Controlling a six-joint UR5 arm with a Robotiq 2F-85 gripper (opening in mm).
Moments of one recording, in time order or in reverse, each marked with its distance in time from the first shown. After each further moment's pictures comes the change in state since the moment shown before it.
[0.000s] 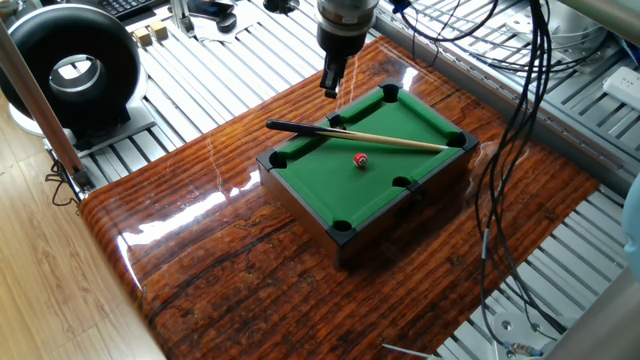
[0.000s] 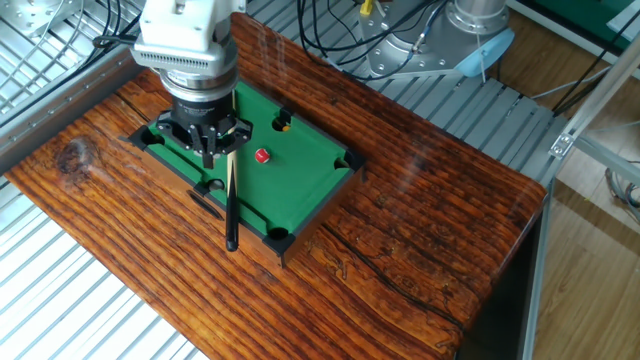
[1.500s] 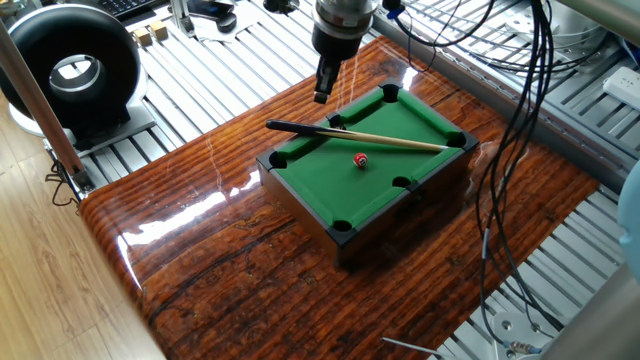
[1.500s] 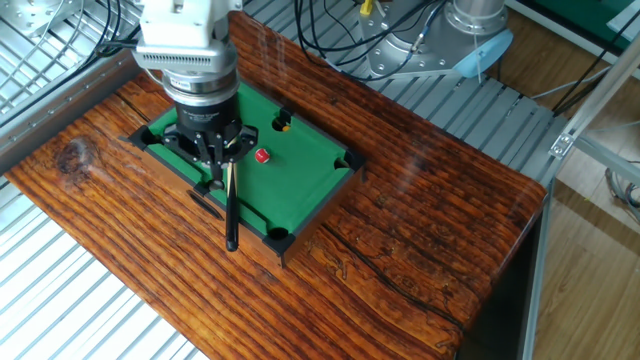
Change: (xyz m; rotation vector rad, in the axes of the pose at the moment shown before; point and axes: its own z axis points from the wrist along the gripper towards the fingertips) arm -0.014 0.018 0.005 -0.070 -0.056 -0.078
